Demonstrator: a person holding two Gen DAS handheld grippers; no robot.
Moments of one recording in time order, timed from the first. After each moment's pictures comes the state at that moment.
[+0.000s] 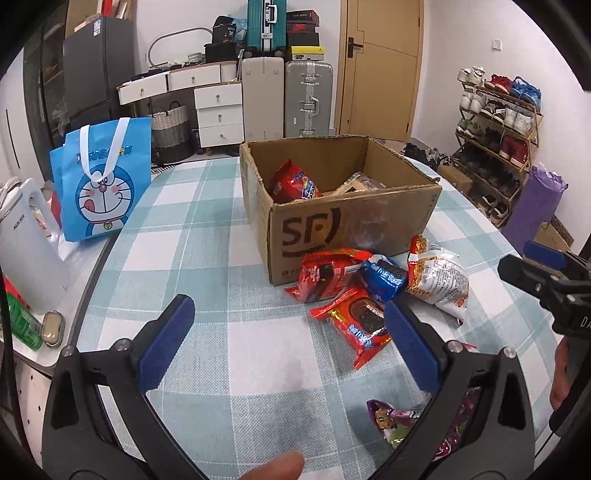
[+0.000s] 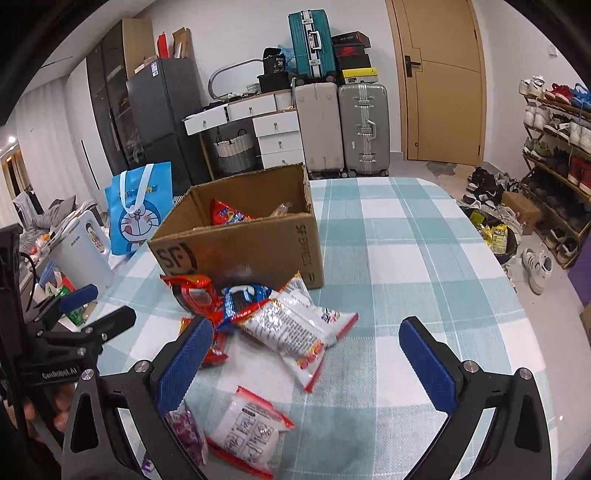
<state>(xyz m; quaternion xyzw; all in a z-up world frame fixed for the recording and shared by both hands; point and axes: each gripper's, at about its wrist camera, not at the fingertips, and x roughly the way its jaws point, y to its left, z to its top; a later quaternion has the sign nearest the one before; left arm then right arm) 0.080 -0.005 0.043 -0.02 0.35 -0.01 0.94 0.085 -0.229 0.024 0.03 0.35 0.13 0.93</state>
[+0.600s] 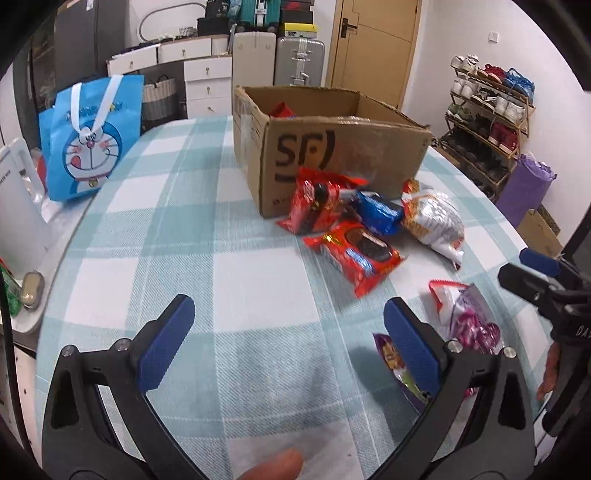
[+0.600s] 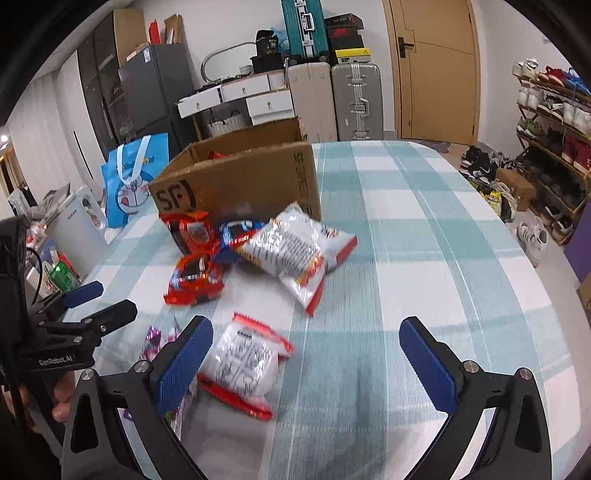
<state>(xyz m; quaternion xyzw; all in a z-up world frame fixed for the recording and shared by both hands) 0.054 0.003 -0.008 -0.04 0.39 -0.04 0.92 0.040 -0.221 -0.016 0.02 0.39 0.11 0.91</state>
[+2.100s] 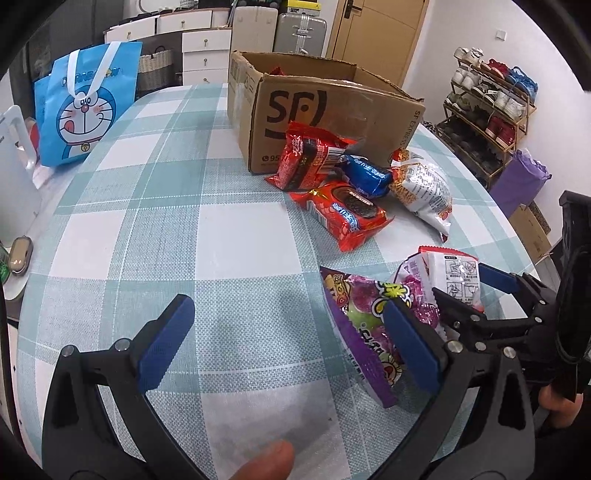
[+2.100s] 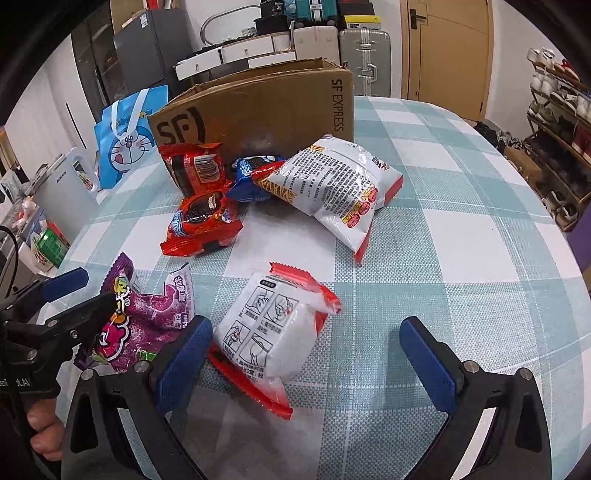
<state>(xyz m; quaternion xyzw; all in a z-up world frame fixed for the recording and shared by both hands) 0.038 -0.002 -0.021 -0.07 0.44 -0.05 0.90 0.056 -0.182 -0.059 0.00 0.45 0.11 0.88</state>
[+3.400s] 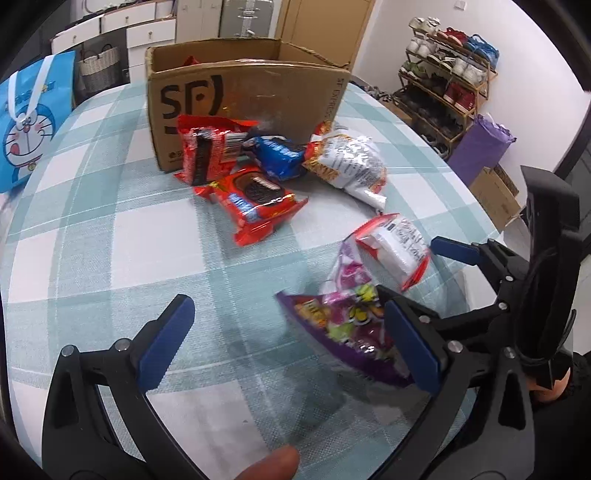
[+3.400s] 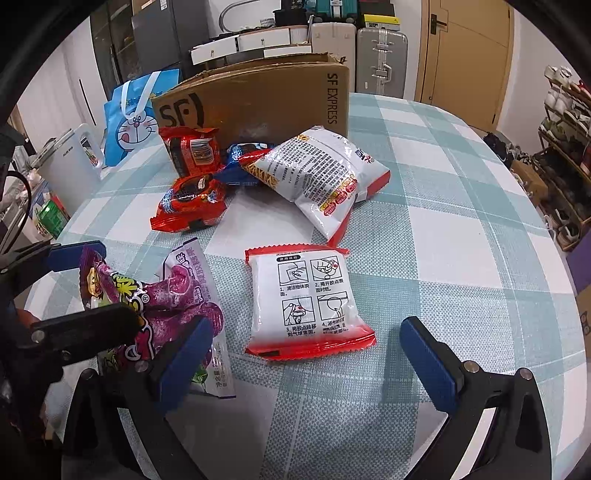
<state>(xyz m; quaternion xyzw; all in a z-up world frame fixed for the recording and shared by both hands) 0.050 -0.058 -0.016 -0.04 0.47 -0.15 0.87 0.052 -0.201 -0.062 -0.03 0.46 0.14 0.88</state>
